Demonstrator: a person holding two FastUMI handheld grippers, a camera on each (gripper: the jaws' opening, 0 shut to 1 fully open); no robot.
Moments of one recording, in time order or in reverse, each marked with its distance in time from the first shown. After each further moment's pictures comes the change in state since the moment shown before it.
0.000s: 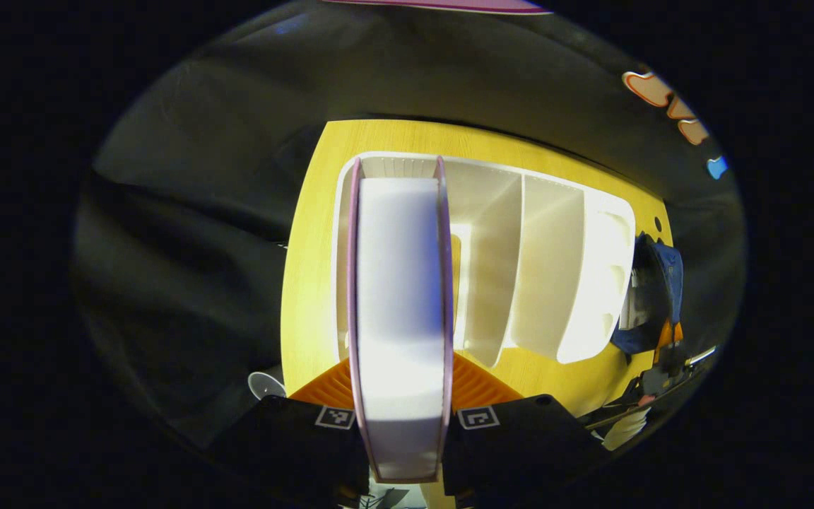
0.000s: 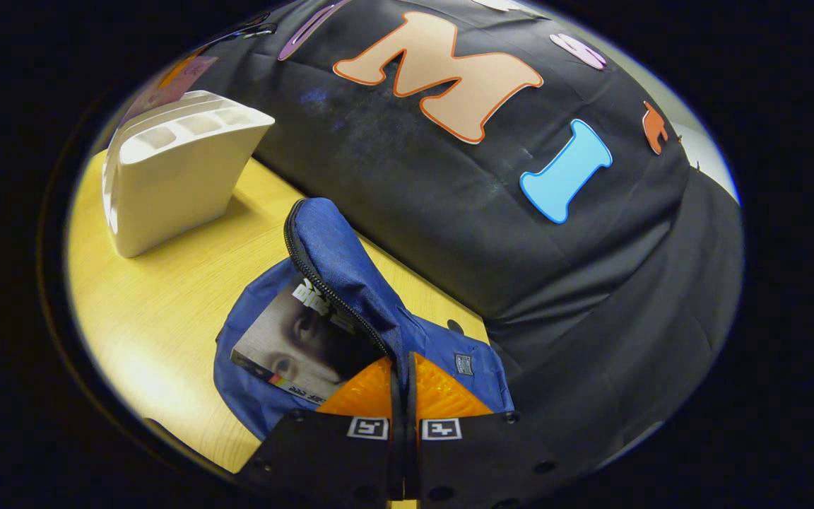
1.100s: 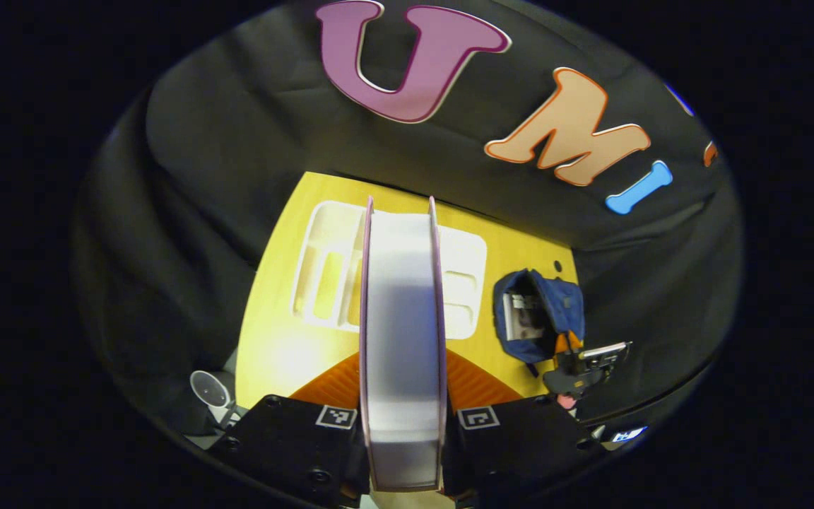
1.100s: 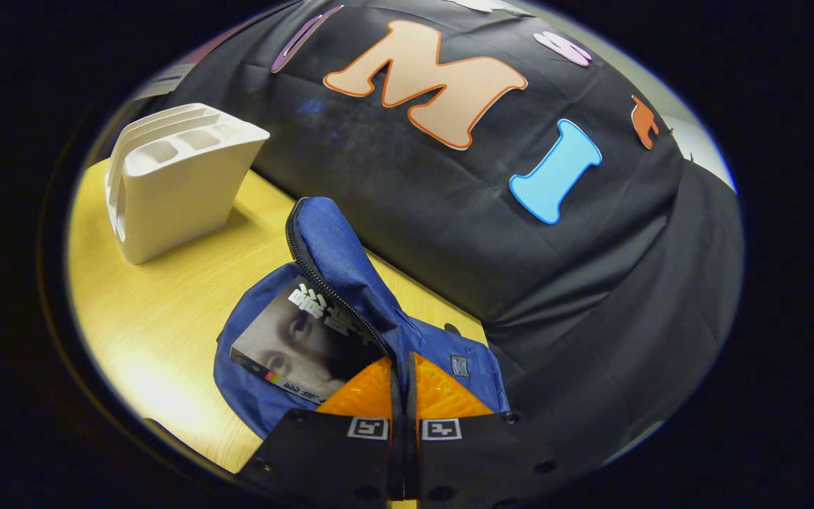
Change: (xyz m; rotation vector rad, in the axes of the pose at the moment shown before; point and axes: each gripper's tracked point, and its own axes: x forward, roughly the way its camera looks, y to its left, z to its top) left arm -0.161 -0.106 -0.051 -0.134 -0.292 -0.327; right arm -0.010 -0.016 0.000 0.041 -0.040 0.005
